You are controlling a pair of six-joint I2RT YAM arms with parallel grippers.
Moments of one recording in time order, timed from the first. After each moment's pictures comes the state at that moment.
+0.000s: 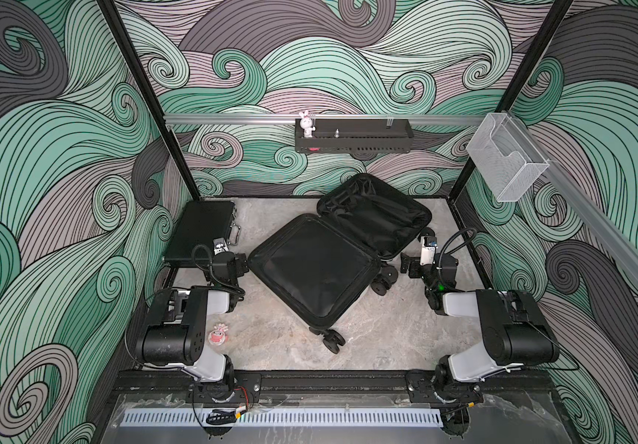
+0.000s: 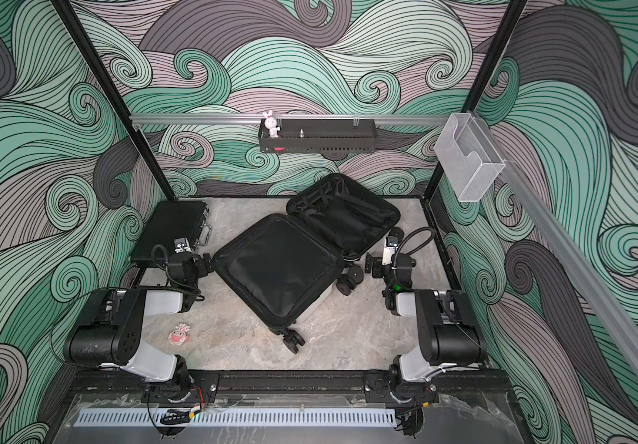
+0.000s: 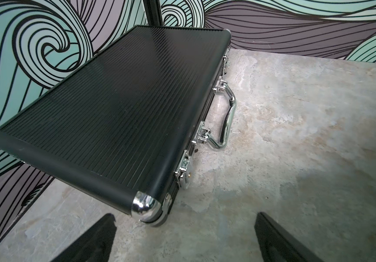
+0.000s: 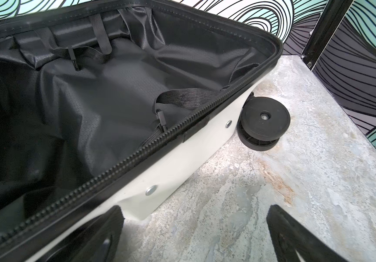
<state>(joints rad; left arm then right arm) 0.02 1.53 0.44 0.62 -0.35 -0.10 0.00 1.55 0.41 0.73 -0.04 -0.02</state>
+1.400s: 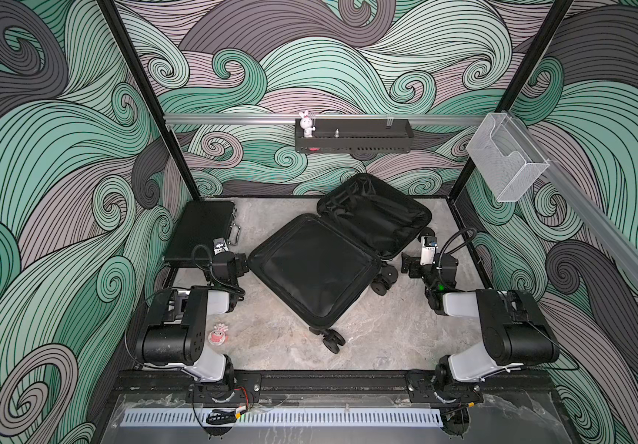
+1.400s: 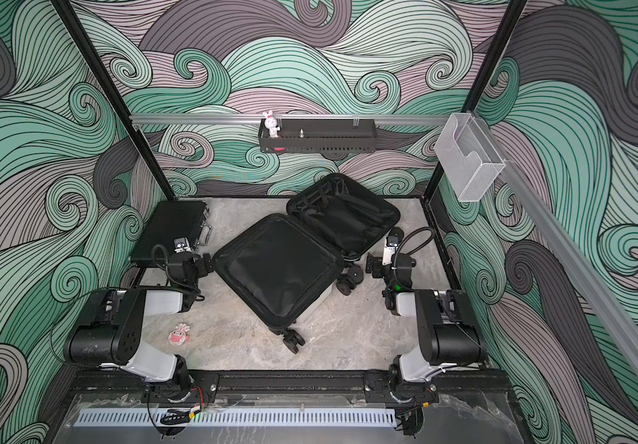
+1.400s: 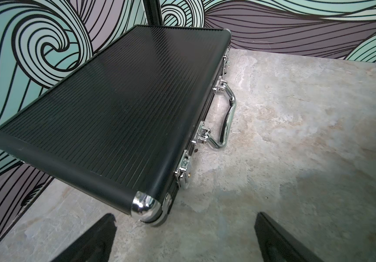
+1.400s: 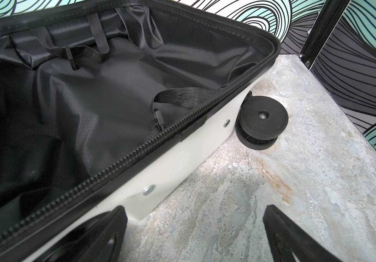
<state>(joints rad) 0.02 1.53 0.44 0.62 -0.35 -0.10 0.00 1.55 0.41 0.73 -0.04 -0.03</state>
